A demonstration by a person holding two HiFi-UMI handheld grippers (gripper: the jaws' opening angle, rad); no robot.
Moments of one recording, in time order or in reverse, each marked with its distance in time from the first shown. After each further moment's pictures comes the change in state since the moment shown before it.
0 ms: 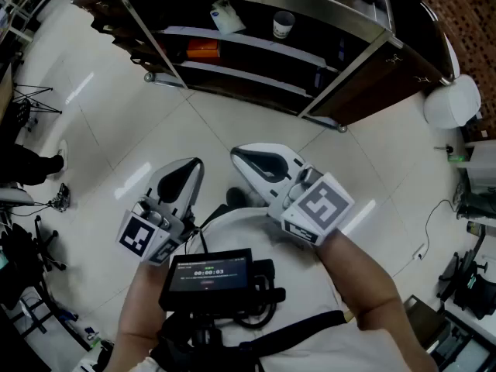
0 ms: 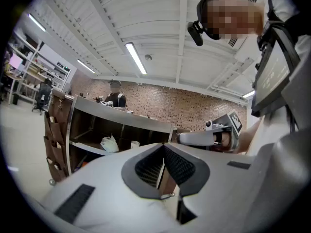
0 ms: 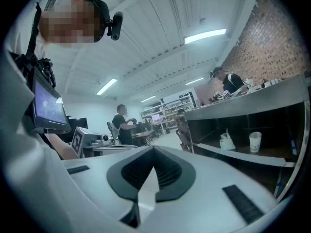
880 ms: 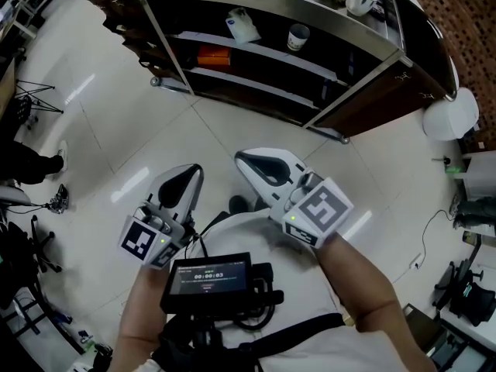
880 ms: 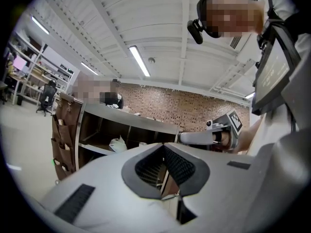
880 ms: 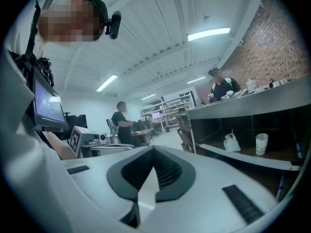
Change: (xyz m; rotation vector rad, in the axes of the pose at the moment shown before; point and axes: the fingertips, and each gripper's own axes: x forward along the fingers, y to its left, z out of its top) left arm -0.034 0.039 0.003 -0.008 -0.013 0.037; right arm 0.042 0.002 0.006 -0.042 -0.012 -0.019
